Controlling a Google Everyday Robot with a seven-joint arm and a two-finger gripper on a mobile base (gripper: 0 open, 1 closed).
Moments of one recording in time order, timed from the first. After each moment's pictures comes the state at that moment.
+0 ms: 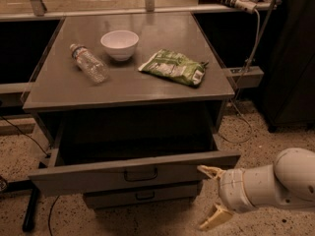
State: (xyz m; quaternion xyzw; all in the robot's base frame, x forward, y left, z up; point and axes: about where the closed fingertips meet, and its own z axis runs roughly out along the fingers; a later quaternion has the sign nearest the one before) arm 0.368 -0.130 0.654 -0.61 0.70 0.18 0.31
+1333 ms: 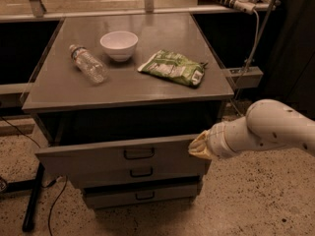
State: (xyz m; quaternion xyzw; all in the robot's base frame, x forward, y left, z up) arm 0.511 -0.129 0.675 -0.63 0.71 0.09 0.31
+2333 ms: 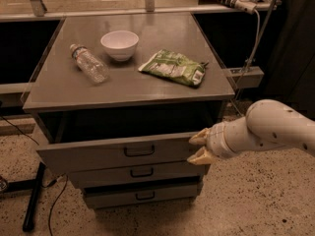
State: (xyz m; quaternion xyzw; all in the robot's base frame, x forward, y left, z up) arm 0.511 -0.129 0.675 -0.63 0.71 0.09 0.31
